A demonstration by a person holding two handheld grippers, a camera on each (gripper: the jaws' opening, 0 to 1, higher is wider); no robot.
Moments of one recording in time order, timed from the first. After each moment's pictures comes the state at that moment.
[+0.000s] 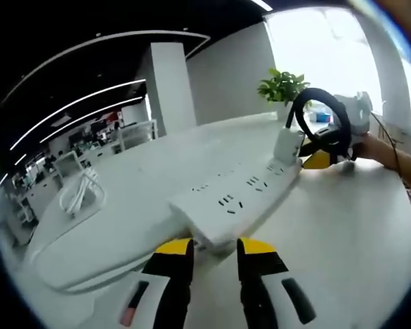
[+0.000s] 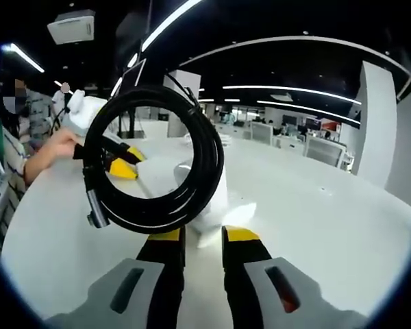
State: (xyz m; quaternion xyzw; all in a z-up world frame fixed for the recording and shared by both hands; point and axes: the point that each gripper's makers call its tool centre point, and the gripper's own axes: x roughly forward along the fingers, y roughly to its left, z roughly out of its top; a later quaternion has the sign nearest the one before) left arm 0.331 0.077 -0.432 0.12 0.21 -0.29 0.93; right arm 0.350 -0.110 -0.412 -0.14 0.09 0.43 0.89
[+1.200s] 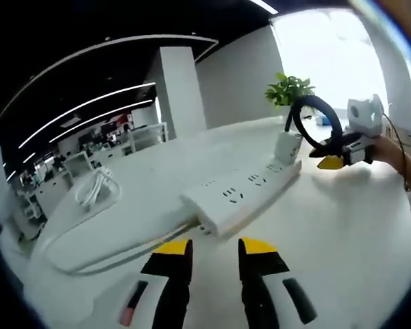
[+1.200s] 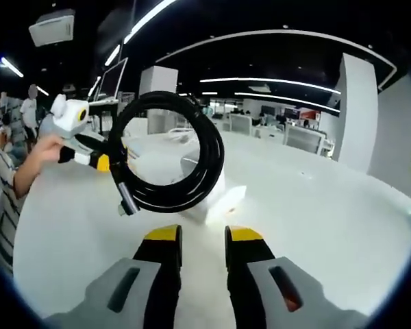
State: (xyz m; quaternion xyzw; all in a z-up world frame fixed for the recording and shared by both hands) left arm 0.308 0.094 -0.423 0.11 0.19 -0.26 0.94; right arm 0.318 -0.134 -0.410 -0.13 0.12 0.36 0.92
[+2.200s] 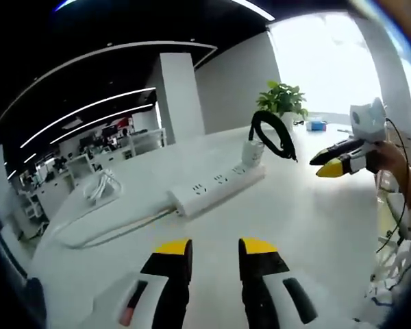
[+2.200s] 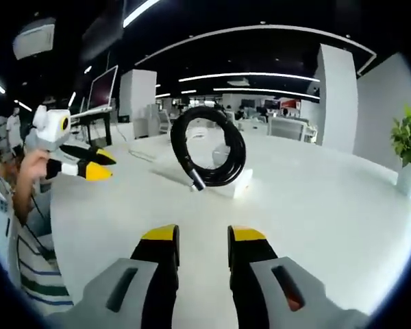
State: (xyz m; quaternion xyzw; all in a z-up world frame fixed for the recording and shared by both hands) left arm 0.233 0.084 -0.411 0.10 0.18 -0.26 0.94; right arm 0.238 -0.136 -0.410 -0.08 0.15 0.31 0.94
